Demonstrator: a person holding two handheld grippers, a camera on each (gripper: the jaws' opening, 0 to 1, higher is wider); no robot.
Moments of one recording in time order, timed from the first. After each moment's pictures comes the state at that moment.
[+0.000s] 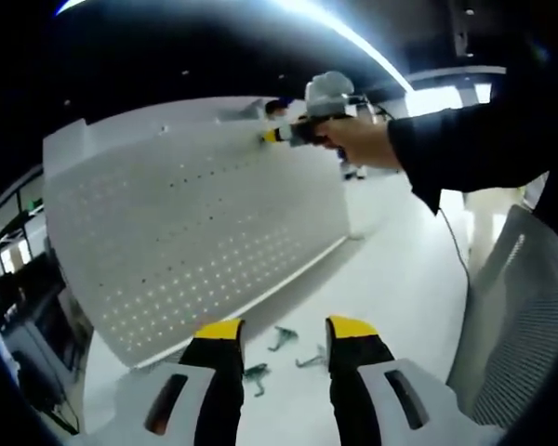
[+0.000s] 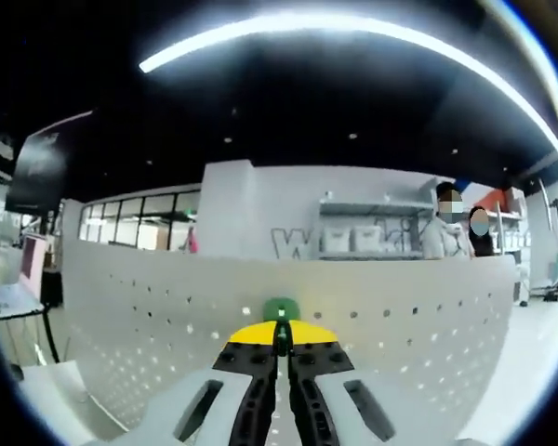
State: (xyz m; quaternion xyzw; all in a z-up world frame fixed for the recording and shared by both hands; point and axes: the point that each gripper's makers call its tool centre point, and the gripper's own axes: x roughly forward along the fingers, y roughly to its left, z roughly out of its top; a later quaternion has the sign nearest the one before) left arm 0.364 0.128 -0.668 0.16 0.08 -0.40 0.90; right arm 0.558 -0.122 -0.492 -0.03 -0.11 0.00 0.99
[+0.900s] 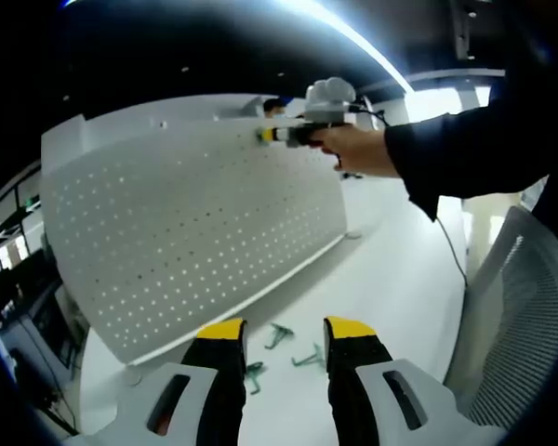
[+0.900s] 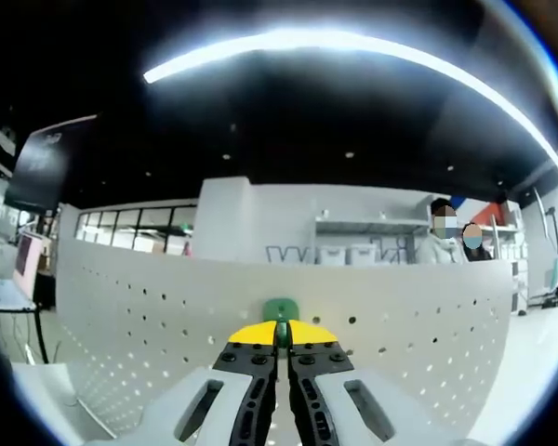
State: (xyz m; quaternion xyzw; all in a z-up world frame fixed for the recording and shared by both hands) left arm 0.363 0.127 -0.671 0.15 0.08 -0.41 0.90; right arm 0.559 -0.123 -0.489 -0.04 -0.15 -0.01 0.99
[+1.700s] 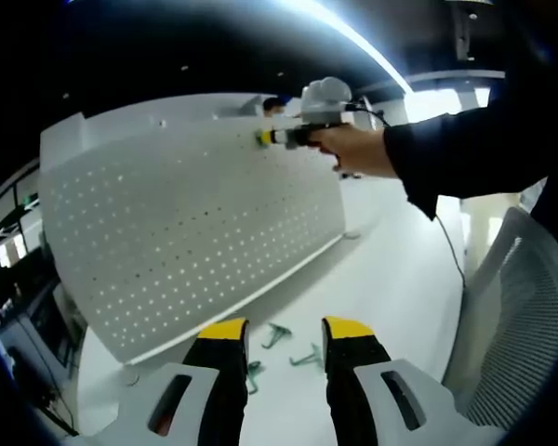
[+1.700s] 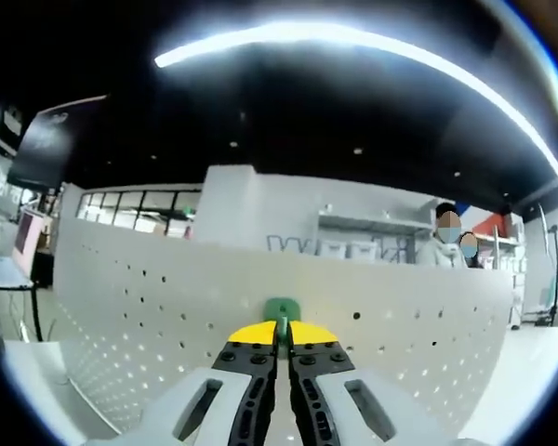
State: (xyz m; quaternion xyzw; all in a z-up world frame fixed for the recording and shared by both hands) left arm 0.363 0.126 -0.672 0.15 0.09 -0.41 0.90; right arm 0.566 -0.123 -0.498 -0.10 -0.10 -0.01 0.99
